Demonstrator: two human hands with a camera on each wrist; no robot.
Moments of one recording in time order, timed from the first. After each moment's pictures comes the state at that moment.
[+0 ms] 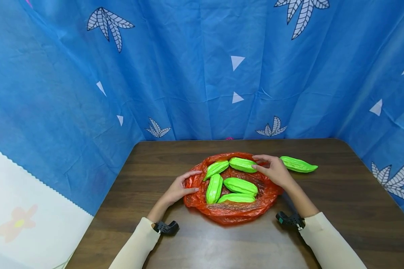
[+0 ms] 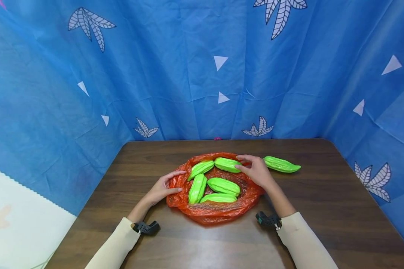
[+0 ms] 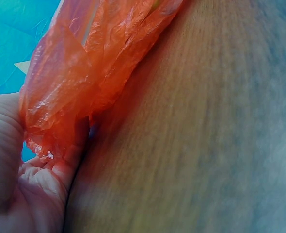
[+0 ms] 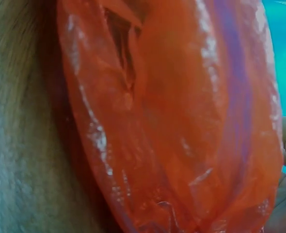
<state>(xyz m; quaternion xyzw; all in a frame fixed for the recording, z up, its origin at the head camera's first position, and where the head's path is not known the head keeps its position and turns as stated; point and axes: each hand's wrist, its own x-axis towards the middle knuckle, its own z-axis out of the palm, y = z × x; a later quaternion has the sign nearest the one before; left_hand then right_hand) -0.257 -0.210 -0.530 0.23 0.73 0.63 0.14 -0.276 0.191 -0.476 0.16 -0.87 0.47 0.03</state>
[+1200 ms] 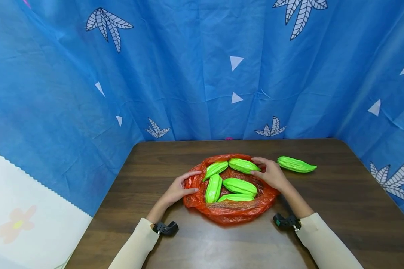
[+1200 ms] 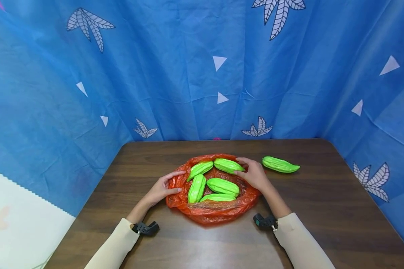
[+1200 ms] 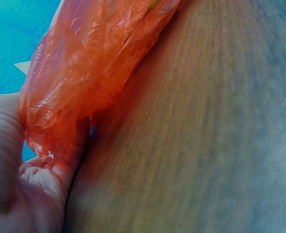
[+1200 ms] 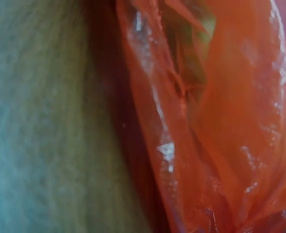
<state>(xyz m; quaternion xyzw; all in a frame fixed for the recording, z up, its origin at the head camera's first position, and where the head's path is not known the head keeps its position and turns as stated) -0.256 -0.209 -0.530 0.23 0.73 0.63 0.13 -0.276 0.187 -0.494 0.16 -0.89 0.43 0.05</state>
